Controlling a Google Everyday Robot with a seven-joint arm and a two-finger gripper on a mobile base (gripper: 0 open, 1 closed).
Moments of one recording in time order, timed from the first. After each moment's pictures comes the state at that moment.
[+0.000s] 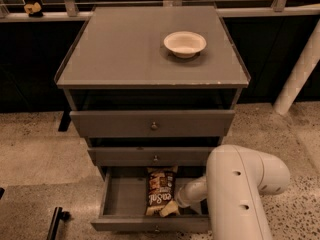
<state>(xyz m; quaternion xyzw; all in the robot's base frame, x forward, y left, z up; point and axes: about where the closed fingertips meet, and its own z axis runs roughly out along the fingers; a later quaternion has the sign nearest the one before) 0.561 -0.100 0.146 -0.31 0.93 0.13 0.14</state>
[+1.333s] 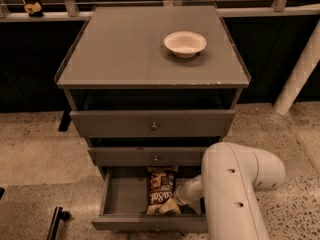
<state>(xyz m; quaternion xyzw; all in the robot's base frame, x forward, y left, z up) 0.572 -0.097 0.150 -0.31 0.93 0.12 0.15</state>
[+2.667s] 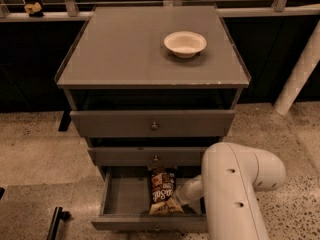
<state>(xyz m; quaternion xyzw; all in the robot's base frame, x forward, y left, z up) 0.572 -0.097 0.150 -0.31 0.93 0.12 0.15</state>
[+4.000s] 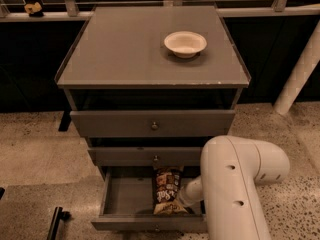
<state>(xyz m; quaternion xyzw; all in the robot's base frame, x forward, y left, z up) 0.553 -0.110 0.172 -0.33 0.93 0.11 0.13</state>
